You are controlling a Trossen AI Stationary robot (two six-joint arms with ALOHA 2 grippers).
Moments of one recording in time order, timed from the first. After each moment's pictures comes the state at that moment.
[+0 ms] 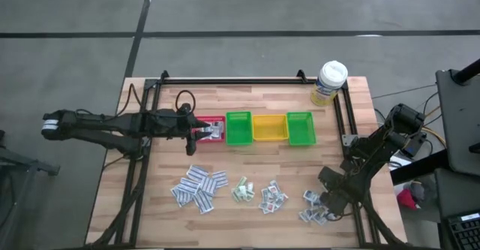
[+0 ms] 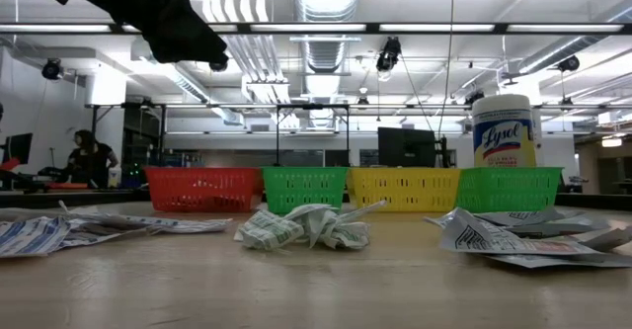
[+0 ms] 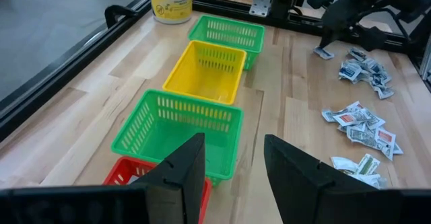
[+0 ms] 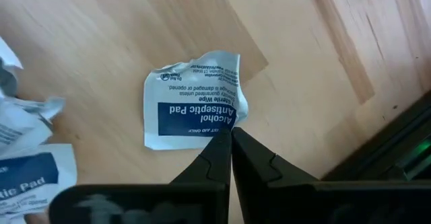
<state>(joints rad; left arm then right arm) 0.03 0.85 0.63 -0.18 -0.16 -0.18 0.94 1.48 0.69 -0.96 0.05 1.62</state>
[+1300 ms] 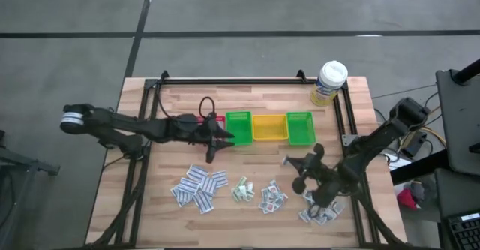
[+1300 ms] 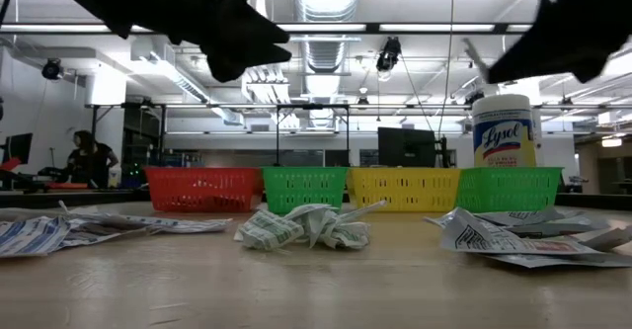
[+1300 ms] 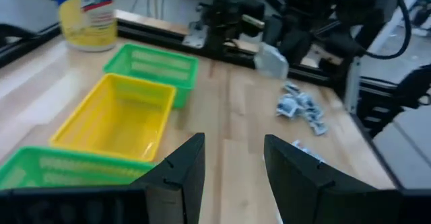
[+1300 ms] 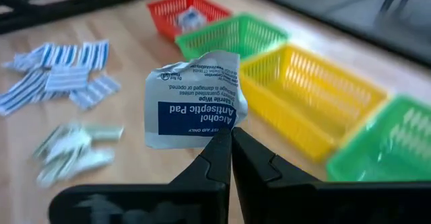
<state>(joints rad) 0.01 1.24 0.63 0.38 0.05 -0.24 0.72 1.37 0.70 -0.39 1.08 1.07</state>
